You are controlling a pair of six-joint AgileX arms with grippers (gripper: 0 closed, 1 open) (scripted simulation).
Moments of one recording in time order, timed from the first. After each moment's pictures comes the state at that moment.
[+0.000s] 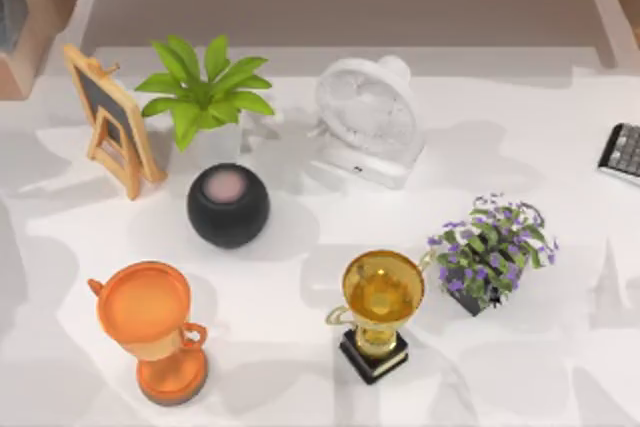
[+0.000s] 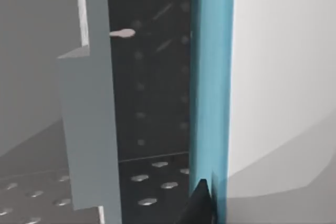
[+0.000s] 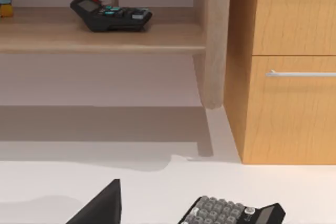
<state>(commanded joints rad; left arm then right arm) 0.49 1.95 1.00 0.63 0.52 1.74 0.00 0.00 0.00 0.00 0.00 0.00</state>
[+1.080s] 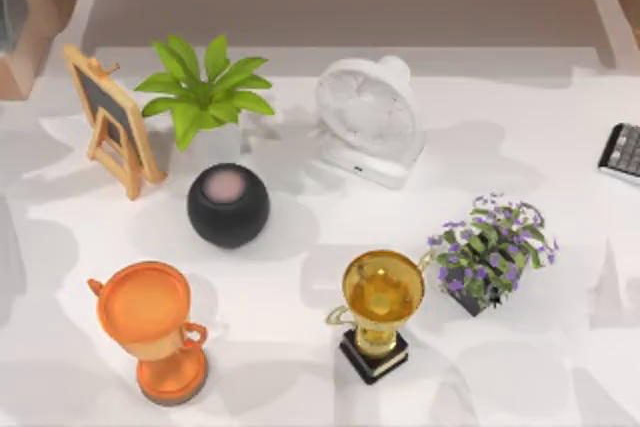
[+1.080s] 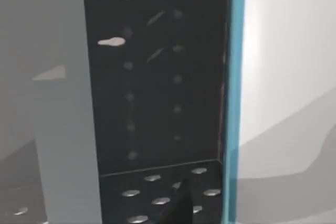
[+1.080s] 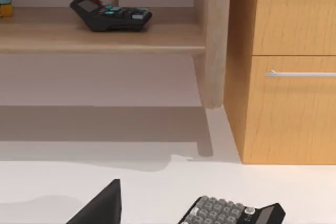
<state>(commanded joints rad) 0.47 1.99 1.05 0.63 0.50 1.73 0.00 0.00 0.00 0.00 0.00 0.00</state>
